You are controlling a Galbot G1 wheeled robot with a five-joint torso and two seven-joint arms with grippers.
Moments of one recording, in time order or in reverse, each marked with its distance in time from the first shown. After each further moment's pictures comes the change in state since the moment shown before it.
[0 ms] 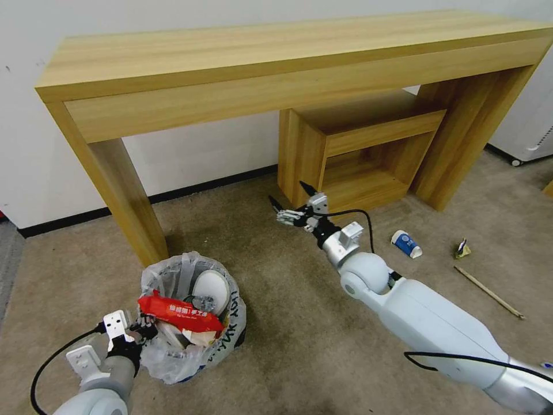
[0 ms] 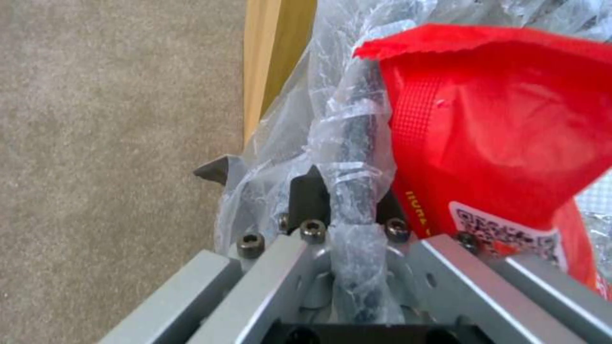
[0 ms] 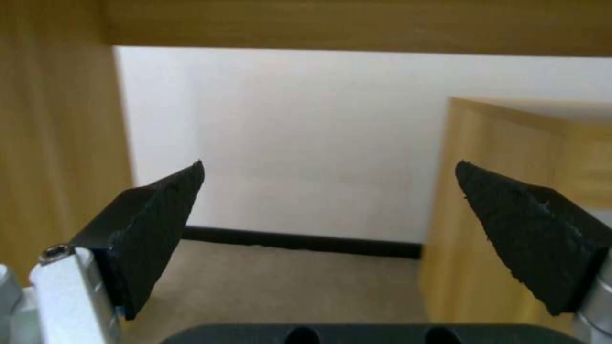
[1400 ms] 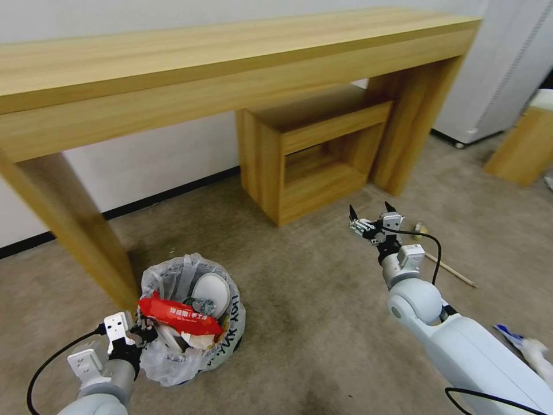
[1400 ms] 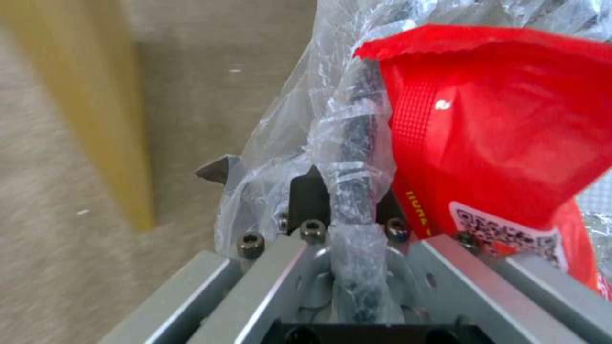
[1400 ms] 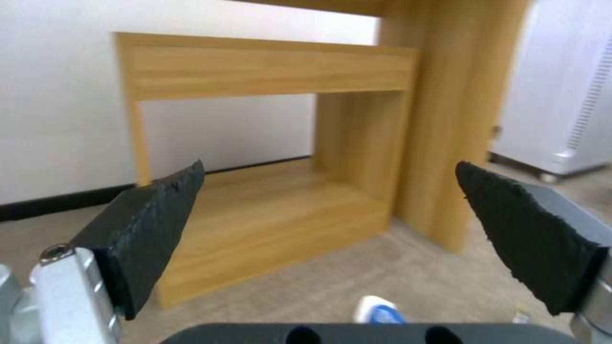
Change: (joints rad) left arm 0.032 -0.002 0.009 -0.017 0.050 -0.025 0.011; right arm -0.308 -0.049 0.328 0.058 -0.090 -0.065 0.210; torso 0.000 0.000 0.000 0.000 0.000
